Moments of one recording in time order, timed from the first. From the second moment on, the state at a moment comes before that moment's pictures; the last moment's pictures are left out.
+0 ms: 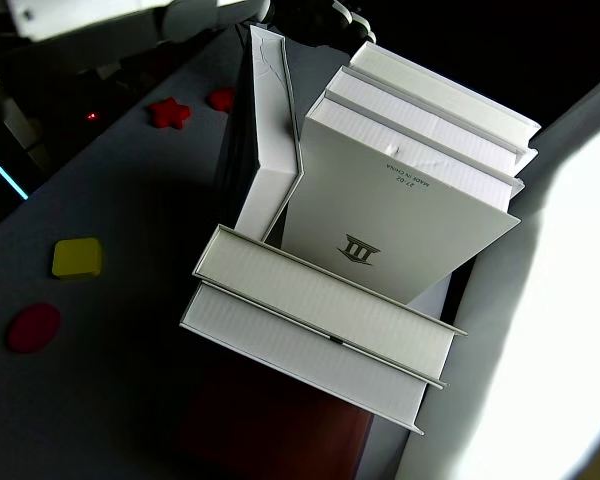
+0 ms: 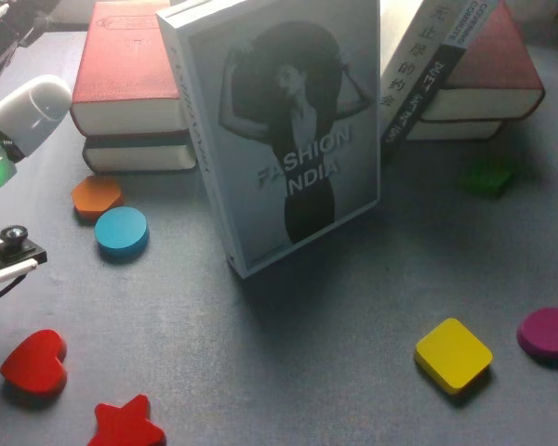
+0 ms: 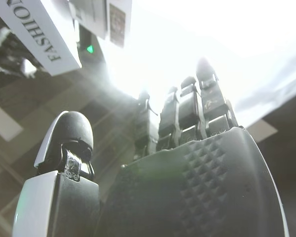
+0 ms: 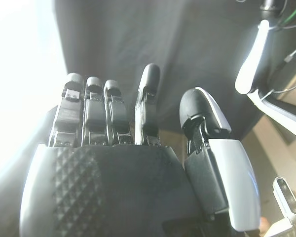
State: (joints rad) left arm 1.14 -1.19 1.39 -0.35 -1.56 0.05; right arm -0.29 -0.81 1.24 -0.85 0.82 0.02
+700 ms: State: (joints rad) left arm 1.14 -1.16 1.36 -0.33 -1.61 0.08; right arm -1.07 -0.77 1.11 0.06 1.44 -0.34
